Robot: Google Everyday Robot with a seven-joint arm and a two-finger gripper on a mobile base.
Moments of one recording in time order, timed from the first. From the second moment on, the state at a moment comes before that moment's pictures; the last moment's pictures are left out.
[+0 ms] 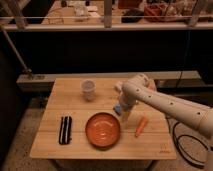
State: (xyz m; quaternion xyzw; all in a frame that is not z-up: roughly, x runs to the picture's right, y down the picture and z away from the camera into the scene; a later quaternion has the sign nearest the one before) arm 0.111 0.127 0.839 -0.27 -0.10 -0.04 0.96
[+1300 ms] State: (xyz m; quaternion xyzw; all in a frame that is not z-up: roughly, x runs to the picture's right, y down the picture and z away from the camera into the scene) arm 0.113 0.145 0.853 -0.29 -0.11 -0.05 0.95
